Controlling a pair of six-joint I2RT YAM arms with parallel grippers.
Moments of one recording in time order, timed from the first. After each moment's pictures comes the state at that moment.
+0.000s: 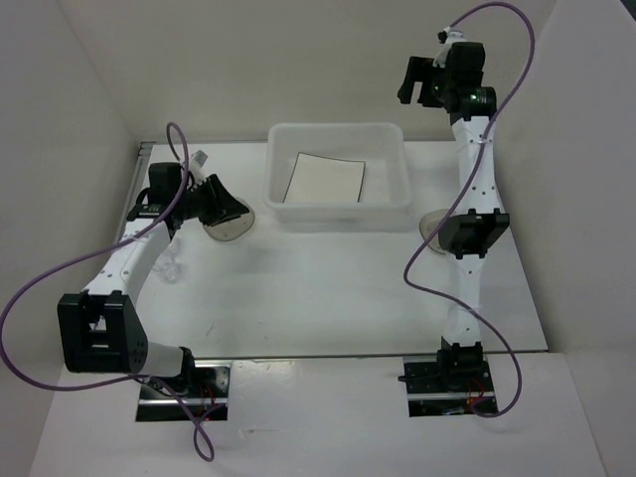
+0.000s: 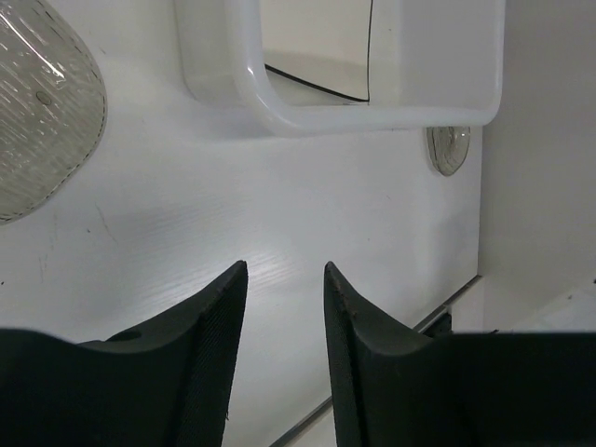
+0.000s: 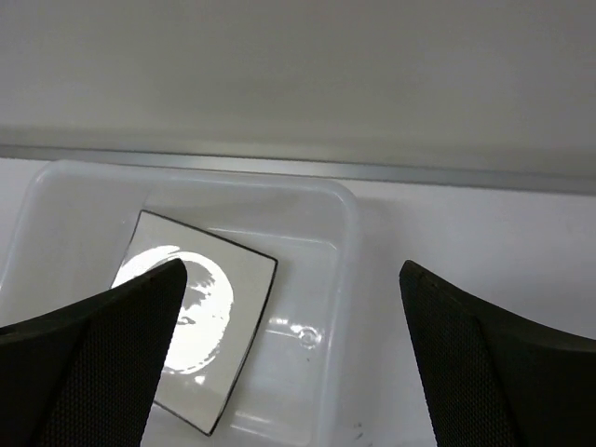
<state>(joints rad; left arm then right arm) 0.01 1.38 1.06 -0.35 0.63 -0.53 0.03 2.46 3.00 -0.92 -0.21 0.11</state>
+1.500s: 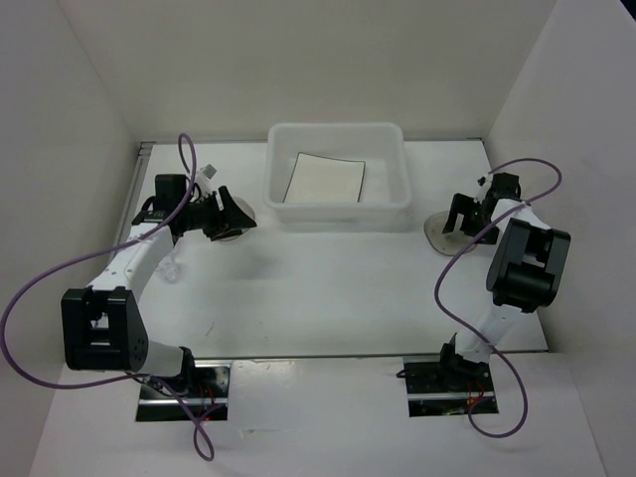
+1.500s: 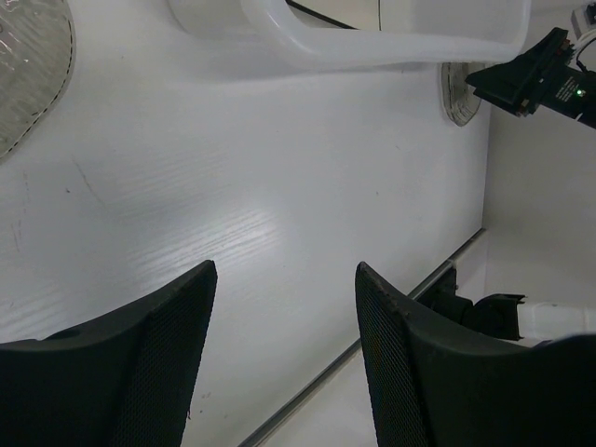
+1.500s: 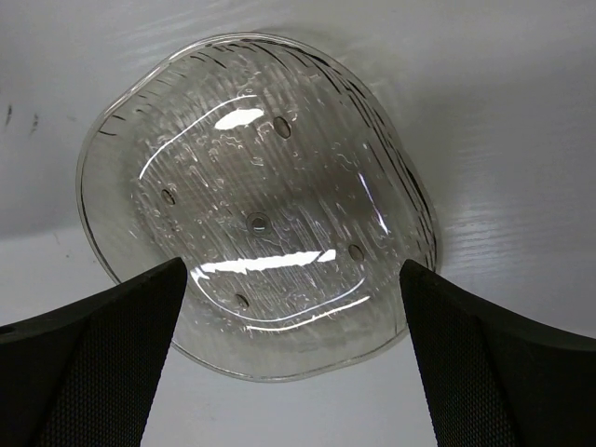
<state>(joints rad) 0.01 1.40 0.99 -0.38 0.71 -0.46 -0.36 1.79 1.15 -0.43 -0.22 0.00</state>
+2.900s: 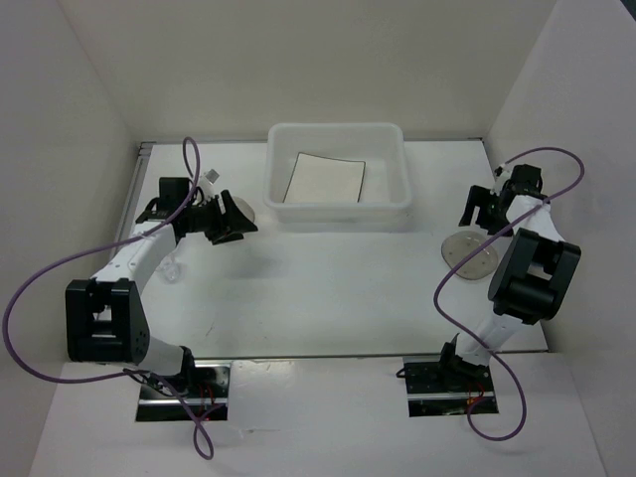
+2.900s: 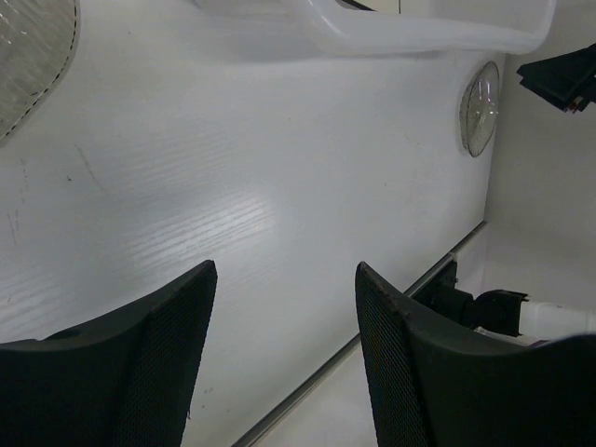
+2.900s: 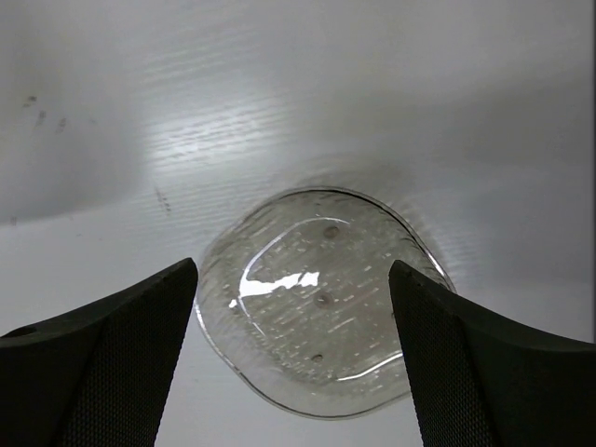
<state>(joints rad) 0.01 1.43 0.97 -0.38 0.72 -0.45 -0.42 1.72 1.23 -0.53 -0.25 -0.07</state>
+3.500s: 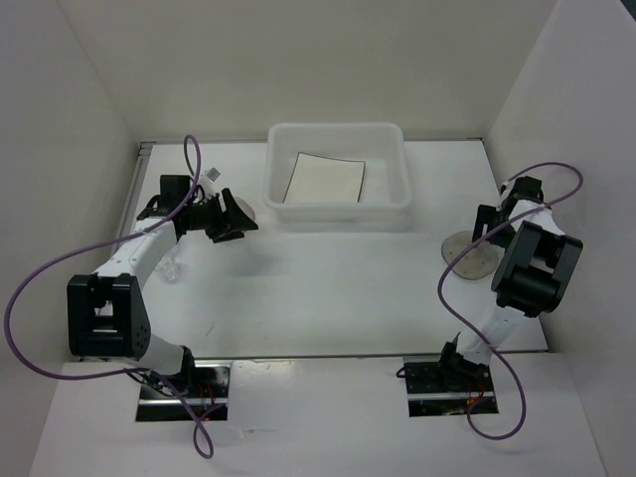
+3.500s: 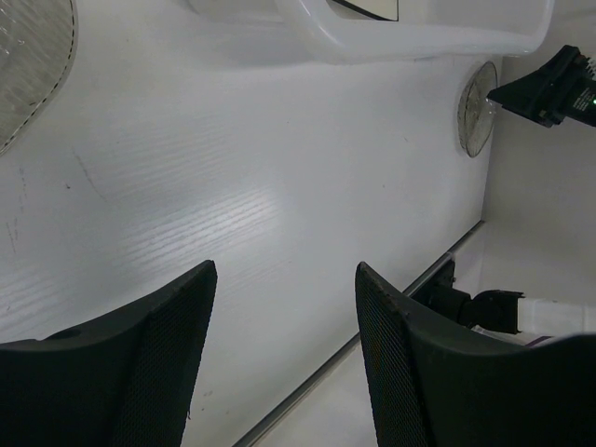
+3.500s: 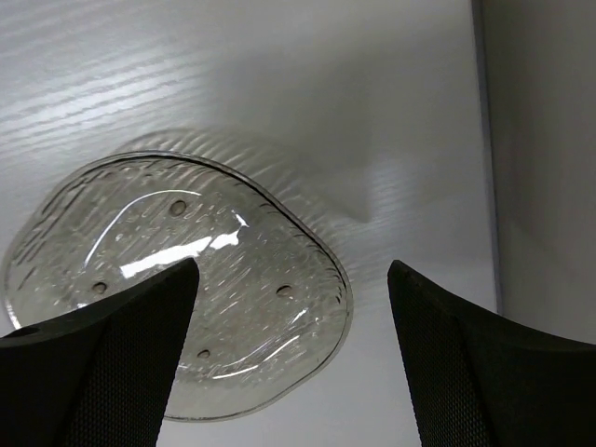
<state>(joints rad) 0.01 1.46 1.00 -0.38 0.73 -0.45 -0.47 1.77 1.18 -0.54 0.00 -0.16</state>
